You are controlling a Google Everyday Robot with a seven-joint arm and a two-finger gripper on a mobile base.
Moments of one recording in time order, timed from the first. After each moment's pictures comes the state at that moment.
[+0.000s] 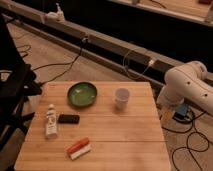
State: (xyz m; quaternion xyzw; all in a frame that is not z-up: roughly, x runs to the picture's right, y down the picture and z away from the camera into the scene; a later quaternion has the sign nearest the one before) arm 0.288 0.106 0.683 -0.28 0.02 0.03 0.96
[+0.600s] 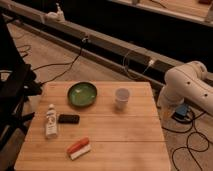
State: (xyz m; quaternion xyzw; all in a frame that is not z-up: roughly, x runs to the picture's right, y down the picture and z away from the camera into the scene) arm 0.289 0.106 0.683 -0.28 0.02 0.03 0.96
